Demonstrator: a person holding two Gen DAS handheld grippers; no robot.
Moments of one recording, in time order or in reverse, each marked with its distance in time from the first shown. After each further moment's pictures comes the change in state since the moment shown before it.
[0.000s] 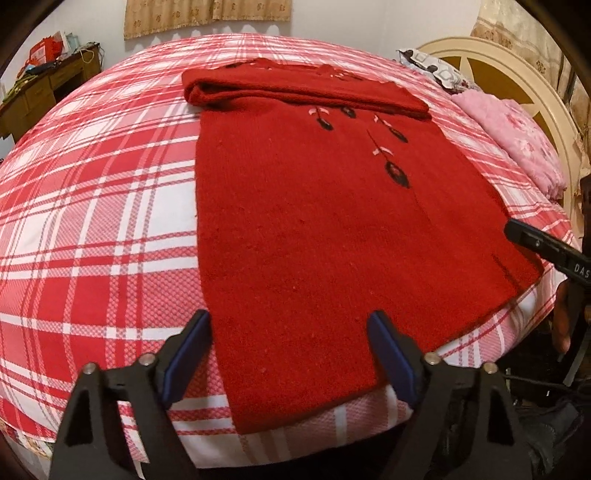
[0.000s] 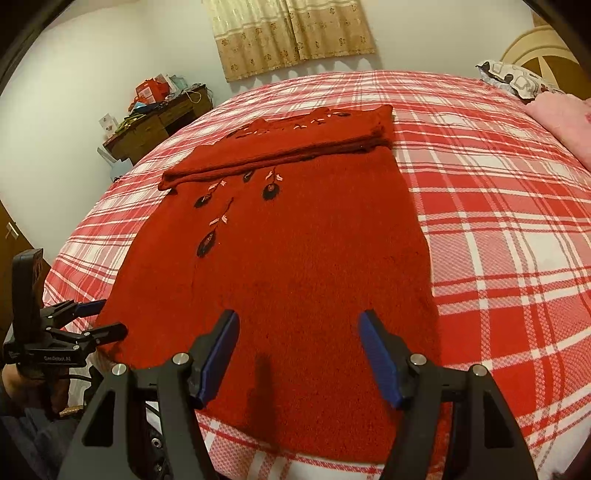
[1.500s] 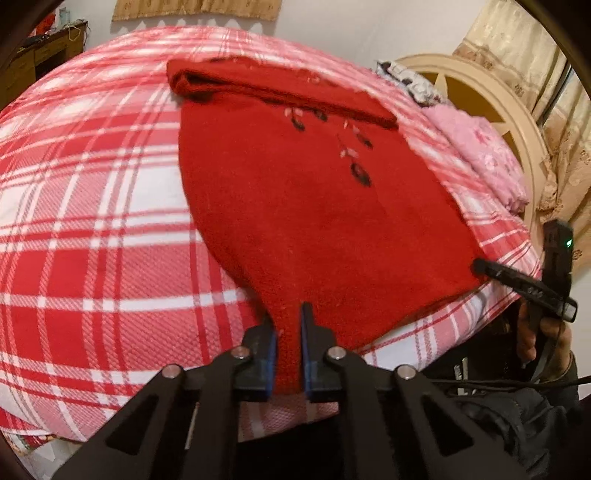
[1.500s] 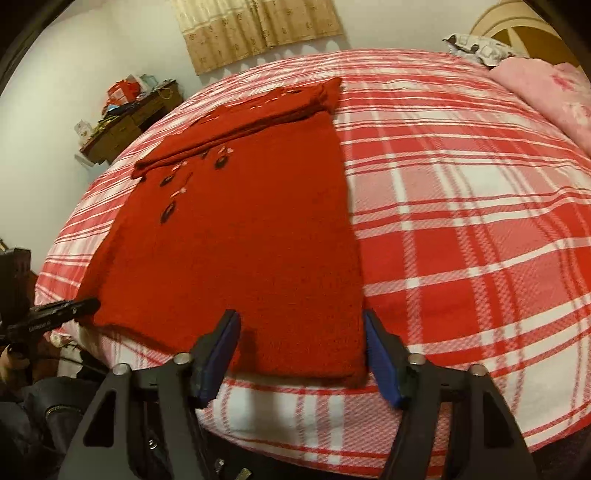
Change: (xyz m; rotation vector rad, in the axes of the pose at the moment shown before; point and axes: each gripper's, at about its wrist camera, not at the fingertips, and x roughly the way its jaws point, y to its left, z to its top) left arm -0.019 0.011 -0.008 -0.047 -0.021 -0.187; right arm -0.021 -0.039 -0.034 0.089 0.088 -0.009
